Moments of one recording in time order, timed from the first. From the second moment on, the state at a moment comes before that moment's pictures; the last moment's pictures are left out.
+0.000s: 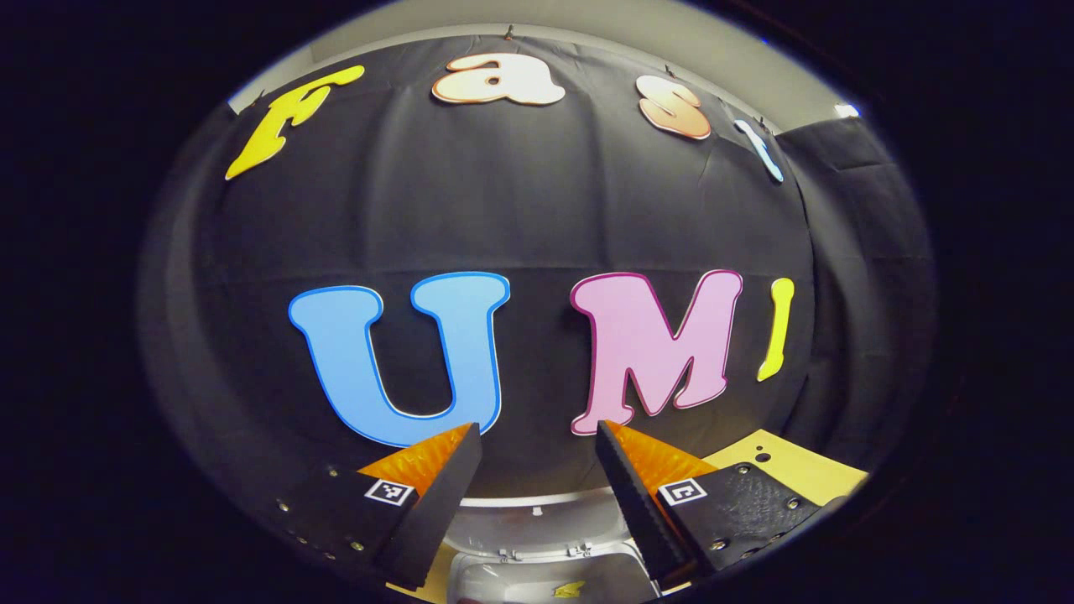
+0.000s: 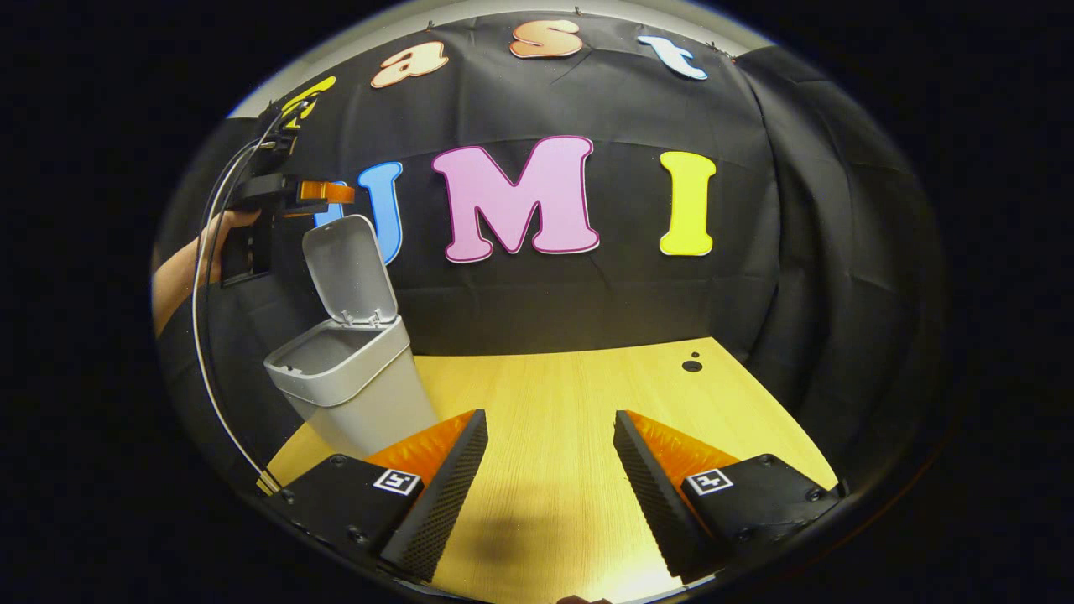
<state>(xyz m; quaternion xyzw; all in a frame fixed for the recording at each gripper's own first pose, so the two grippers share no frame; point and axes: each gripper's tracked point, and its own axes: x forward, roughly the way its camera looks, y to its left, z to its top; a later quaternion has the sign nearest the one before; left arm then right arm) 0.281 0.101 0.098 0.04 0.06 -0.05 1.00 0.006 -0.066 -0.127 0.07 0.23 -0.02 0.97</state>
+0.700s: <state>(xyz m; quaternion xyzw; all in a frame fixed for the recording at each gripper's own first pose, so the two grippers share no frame) 0.272 0.101 0.054 -0.01 0.14 -0.06 0.99 -0.008 -0.076 -0.139 0.08 0.24 -0.02 0.97</state>
